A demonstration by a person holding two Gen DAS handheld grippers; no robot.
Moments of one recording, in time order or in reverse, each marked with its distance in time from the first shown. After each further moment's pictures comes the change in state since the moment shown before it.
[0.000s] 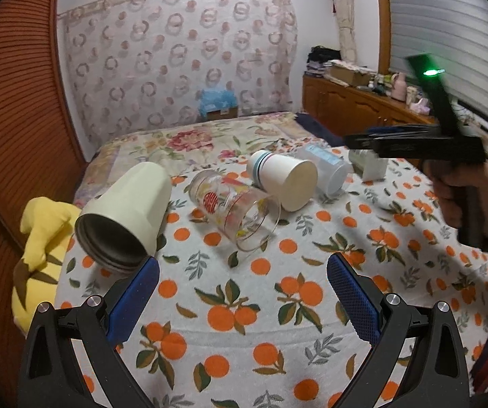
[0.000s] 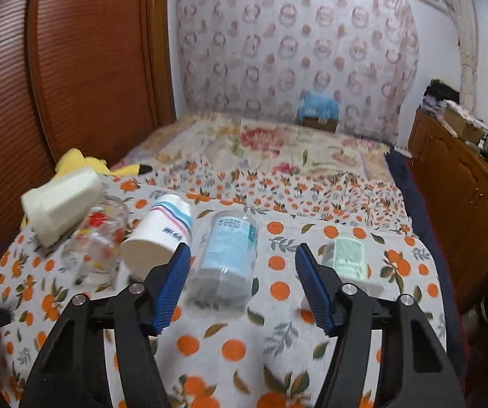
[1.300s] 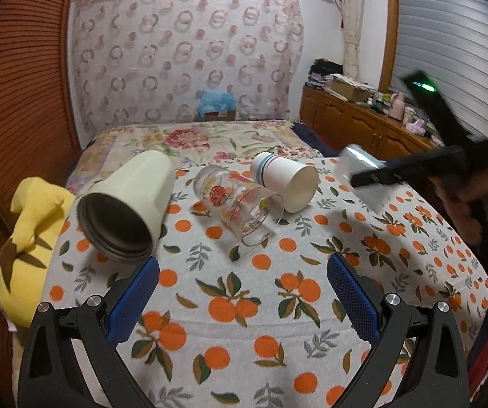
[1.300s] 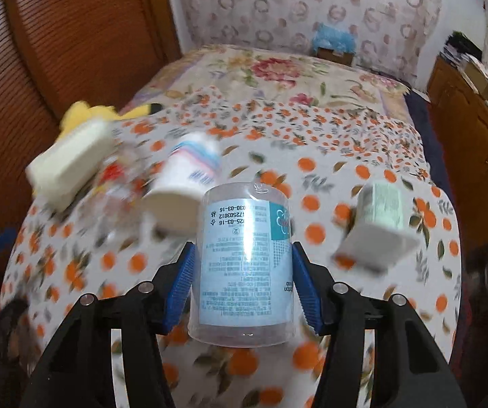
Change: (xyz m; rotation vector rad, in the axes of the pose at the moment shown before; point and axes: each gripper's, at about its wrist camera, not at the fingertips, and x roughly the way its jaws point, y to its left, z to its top) left arm -0.007 0.020 -0.013 -0.098 -0.021 -0.049; right arm -0.013 0.036 -0.012 0.015 0.282 0.077
